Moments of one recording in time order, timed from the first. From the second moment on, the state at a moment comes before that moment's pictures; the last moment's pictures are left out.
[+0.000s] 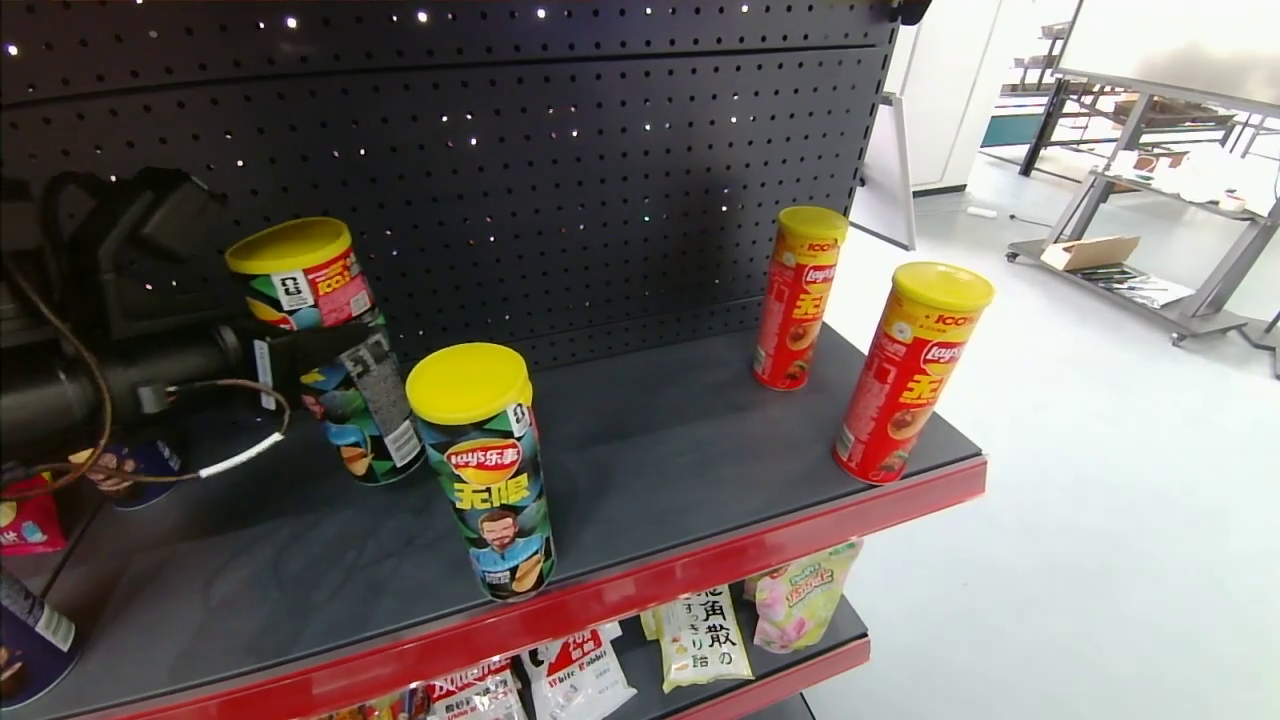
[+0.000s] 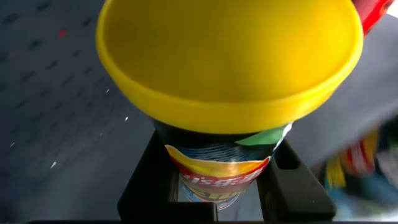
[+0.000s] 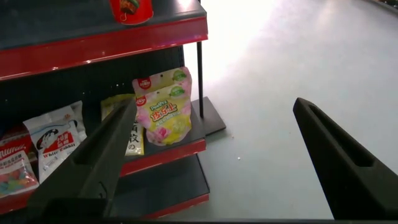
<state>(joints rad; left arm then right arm) -0.13 1.42 -0.82 -0.35 -0.23 0.11 -0.08 0.10 0.00 0.00 0.06 -0.01</state>
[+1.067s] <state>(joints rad) -0.25 1.73 -0.86 -0.68 -0.21 0.10 -0.08 0.10 0.00 0.00 0.06 -0.01</state>
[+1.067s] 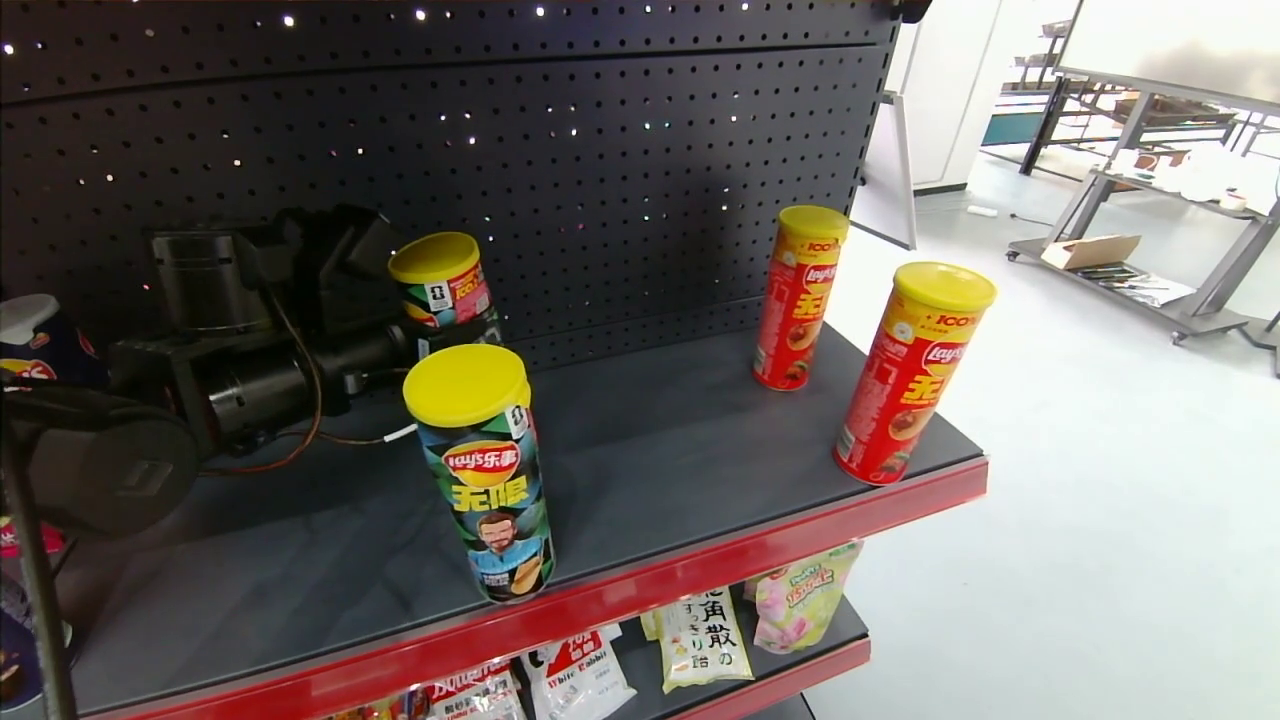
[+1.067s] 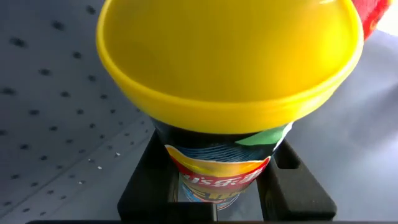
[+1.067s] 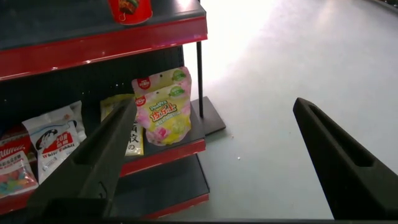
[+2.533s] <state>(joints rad) -0.28 1.78 -0.80 -0.74 -0.20 0.10 -0.08 0.10 0.00 0.00 0.06 -0.01</state>
